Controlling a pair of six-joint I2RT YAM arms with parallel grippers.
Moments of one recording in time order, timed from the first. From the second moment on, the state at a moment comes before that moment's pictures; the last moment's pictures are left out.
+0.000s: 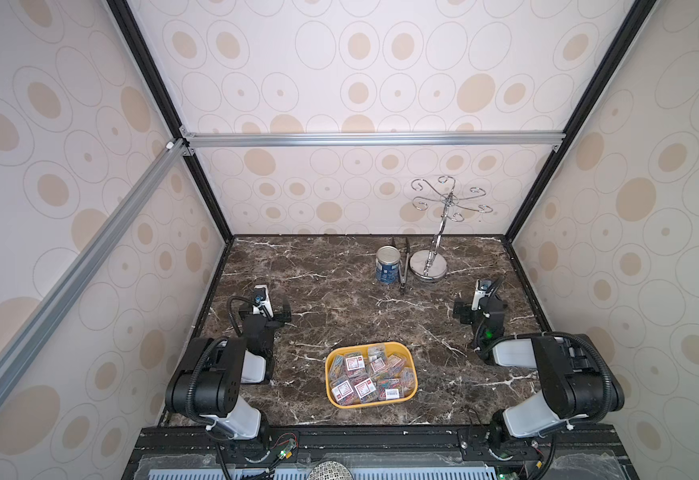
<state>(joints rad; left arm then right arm) -0.01 1.57 0.24 1.20 -0.14 0.03 0.07 1.54 0.41 0.72 0.26 0.02</state>
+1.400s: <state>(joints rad) -0.02 1.36 0.13 1.19 -0.03 0.08 0.14 1.29 0.36 0.63 0.40 0.02</state>
